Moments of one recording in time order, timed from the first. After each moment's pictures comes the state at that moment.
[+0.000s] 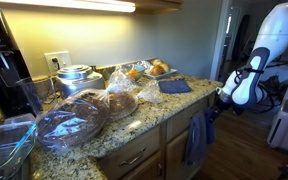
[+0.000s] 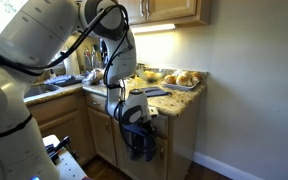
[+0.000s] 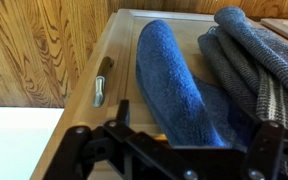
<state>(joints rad) -0.29 0.75 0.12 -2.37 -0.16 3.39 -0.21</state>
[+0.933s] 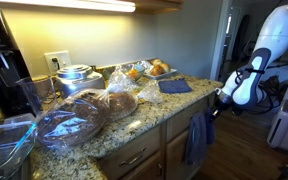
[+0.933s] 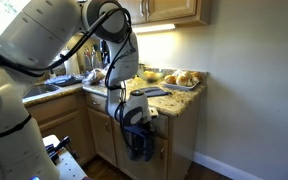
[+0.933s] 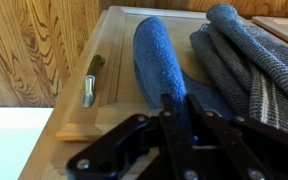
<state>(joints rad) -0.35 0.77 0.17 -2.35 -0.21 3.39 -0.20</state>
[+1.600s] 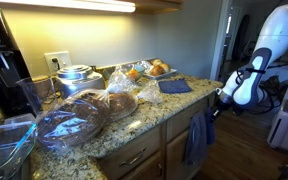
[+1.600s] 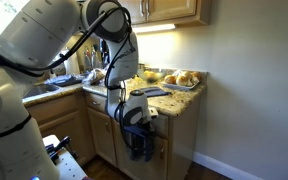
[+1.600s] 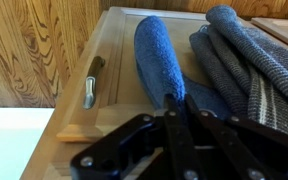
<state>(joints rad) -0.35 0.76 0.17 -2.36 -0.22 3.39 -0.20</state>
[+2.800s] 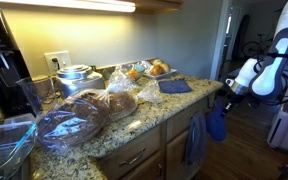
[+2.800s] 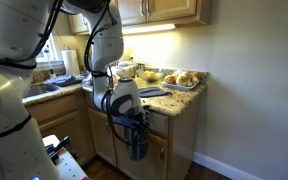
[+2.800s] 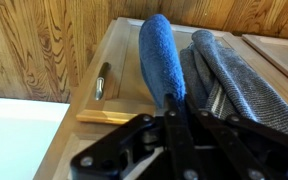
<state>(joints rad) -0.36 0.47 0.16 -2.63 -0.25 3.37 -0.20</state>
